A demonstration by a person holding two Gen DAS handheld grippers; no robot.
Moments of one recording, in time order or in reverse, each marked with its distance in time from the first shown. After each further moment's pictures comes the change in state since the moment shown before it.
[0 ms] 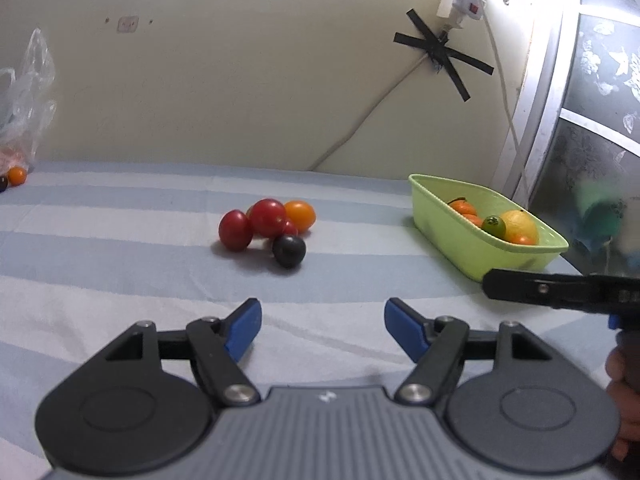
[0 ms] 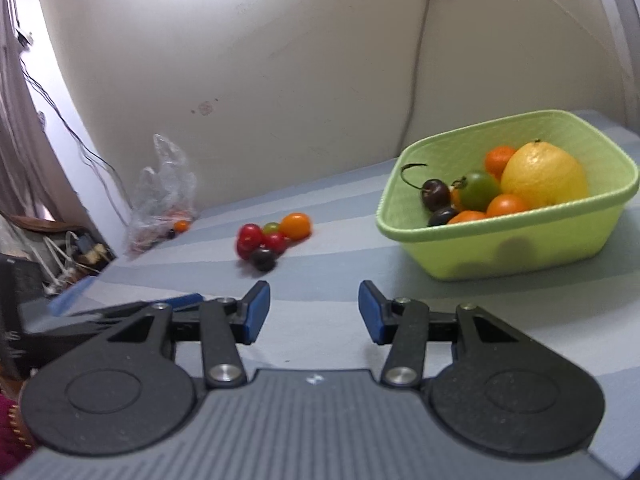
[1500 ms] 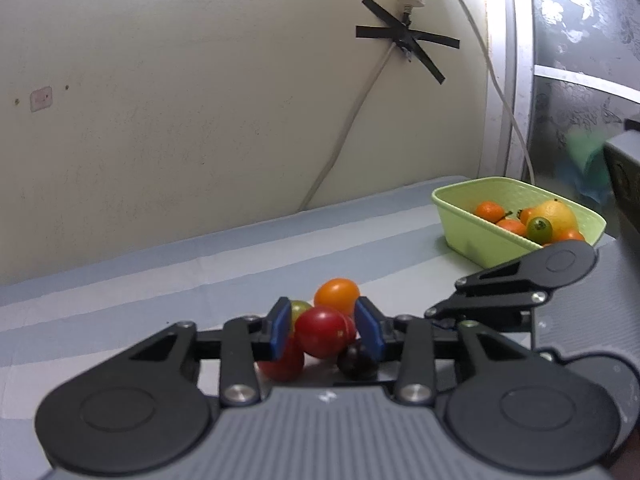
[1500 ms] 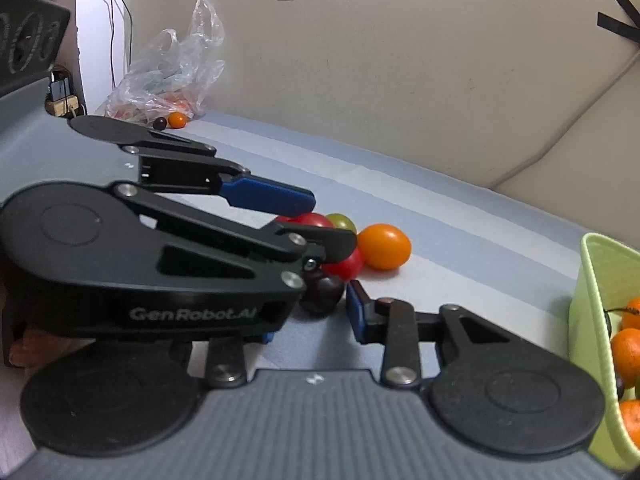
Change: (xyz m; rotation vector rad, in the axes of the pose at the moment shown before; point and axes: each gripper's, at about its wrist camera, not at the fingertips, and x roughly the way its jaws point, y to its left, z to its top) left arm 0.062 0.040 0.063 0.277 0.006 -0.073; right arm 0.150 0.100 0.015 -0.474 0.182 -0.119
